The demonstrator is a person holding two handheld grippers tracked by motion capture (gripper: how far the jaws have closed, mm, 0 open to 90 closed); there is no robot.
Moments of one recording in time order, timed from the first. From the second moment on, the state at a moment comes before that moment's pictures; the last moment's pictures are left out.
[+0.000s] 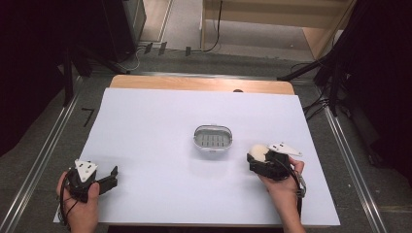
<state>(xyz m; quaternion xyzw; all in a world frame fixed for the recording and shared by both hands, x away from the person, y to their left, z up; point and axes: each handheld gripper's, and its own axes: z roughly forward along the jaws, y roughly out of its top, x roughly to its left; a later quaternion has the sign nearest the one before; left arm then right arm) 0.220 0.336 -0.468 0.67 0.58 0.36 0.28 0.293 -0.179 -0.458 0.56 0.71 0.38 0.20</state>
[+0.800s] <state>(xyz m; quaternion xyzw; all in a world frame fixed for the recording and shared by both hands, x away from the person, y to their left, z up) 0.220 0.336 -0.468 0.67 0.58 0.36 0.28 0.302 -0.152 -0.443 0.54 0.71 0.40 0.20</state>
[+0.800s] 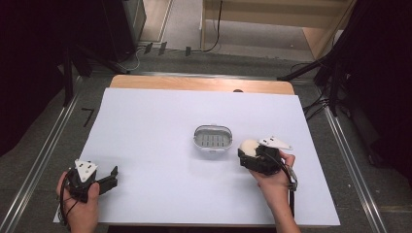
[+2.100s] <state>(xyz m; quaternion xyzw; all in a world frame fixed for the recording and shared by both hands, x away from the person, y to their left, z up) 0.220 0.336 -0.468 0.67 0.58 0.35 0.28 0.322 -0.116 -0.428 0.53 0.72 0.41 0.19</state>
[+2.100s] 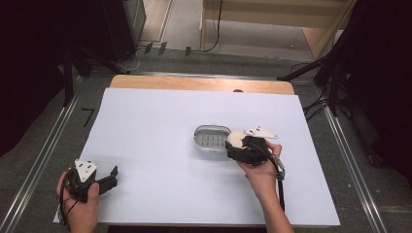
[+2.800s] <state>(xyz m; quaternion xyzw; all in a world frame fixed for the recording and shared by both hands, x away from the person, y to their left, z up) 0.220 0.336 -0.468 0.67 0.58 0.36 0.28 0.331 -0.094 -0.427 0.52 0.73 0.41 0.18</state>
